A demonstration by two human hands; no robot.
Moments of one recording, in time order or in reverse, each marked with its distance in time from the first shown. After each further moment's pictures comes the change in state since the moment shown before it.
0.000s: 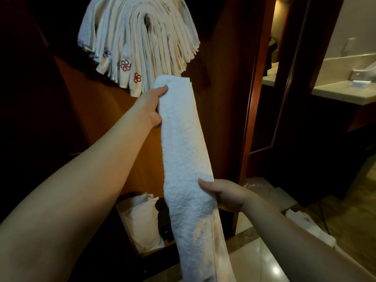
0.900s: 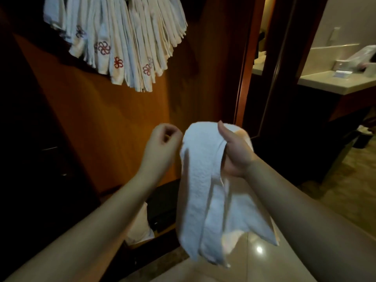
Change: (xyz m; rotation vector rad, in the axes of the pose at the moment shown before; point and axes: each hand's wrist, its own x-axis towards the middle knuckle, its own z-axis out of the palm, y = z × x) left_hand -0.037 -0.137 -0.021 0.681 -0.023 0.591; right_hand 0.014 -0.048 -0.042 0.234 0.328 -0.324
